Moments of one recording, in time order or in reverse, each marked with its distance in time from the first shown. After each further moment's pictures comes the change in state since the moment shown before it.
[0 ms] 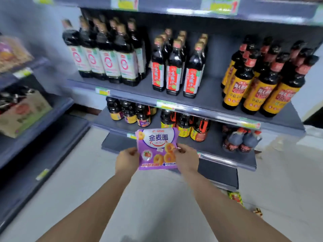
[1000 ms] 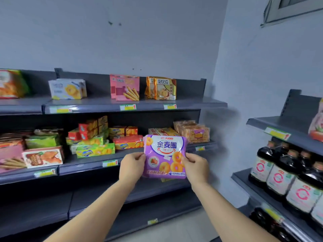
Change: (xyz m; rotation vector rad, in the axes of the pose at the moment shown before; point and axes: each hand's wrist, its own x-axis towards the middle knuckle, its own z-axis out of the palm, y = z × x) left_hand -0.049 -0.115 -0.532 -0.359 0.990 -0.093; right_hand -0.241 -0.429 0.319 0.198 -0.593 -0.752
